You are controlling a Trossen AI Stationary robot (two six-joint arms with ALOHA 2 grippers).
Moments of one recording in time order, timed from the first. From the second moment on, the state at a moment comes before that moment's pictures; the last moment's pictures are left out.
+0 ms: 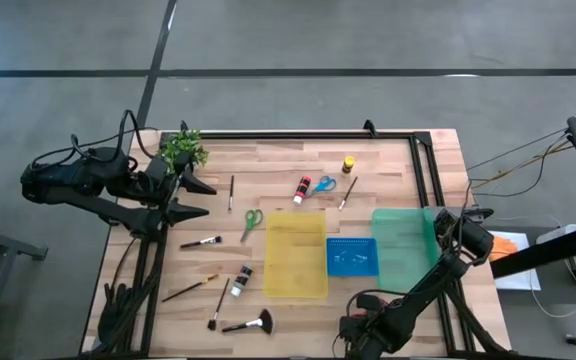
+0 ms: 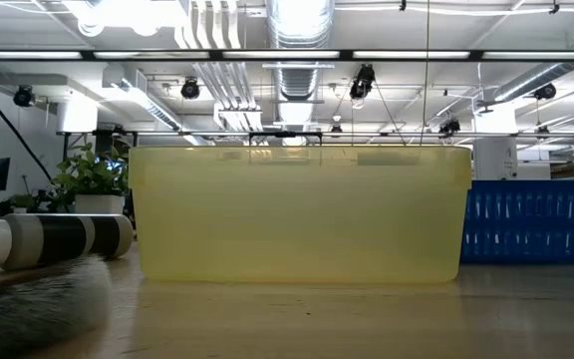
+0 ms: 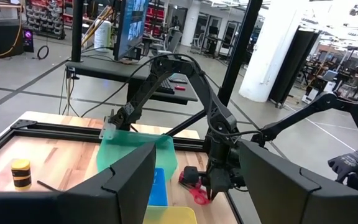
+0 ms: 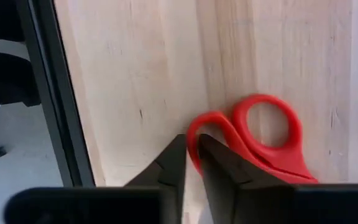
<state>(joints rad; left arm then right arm) -0.18 0.77 1.09 -0.40 0.01 -0.22 0.84 2.08 1.38 -0.70 0.04 1.00</state>
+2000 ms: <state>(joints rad) -0.18 0.77 1.09 -0.39 0.00 -0.21 0.82 1.77 1.35 -0.84 0.36 1.15</state>
